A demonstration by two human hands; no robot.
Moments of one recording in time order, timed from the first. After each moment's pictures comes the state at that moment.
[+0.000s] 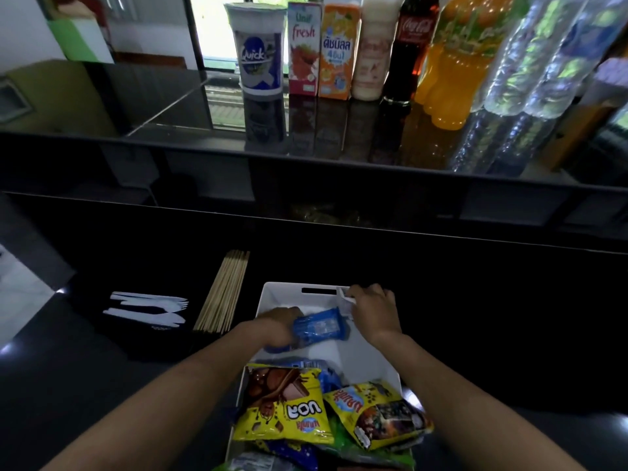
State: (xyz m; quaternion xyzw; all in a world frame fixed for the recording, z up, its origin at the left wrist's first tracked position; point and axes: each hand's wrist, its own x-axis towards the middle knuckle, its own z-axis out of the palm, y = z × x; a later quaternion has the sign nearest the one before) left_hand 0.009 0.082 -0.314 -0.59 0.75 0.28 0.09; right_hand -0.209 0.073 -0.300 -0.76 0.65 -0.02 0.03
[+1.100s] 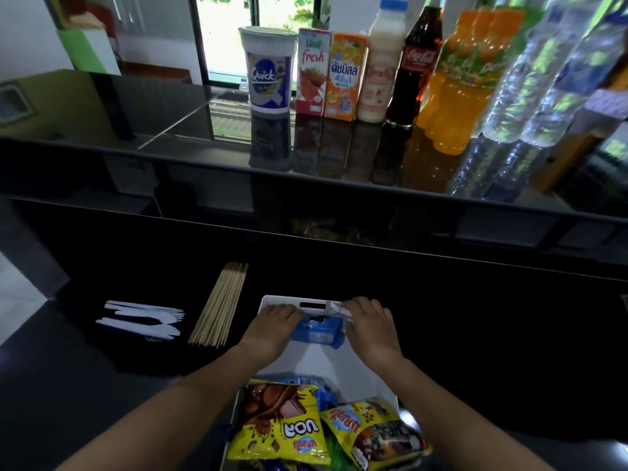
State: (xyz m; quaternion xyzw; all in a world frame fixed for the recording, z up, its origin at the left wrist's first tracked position) left_hand 0.016 0.091 -0.307 -0.51 0.86 0.00 -0.06; right_hand -0.209 0.090 -0.281 -0.79 0.60 -0.08 -0.01
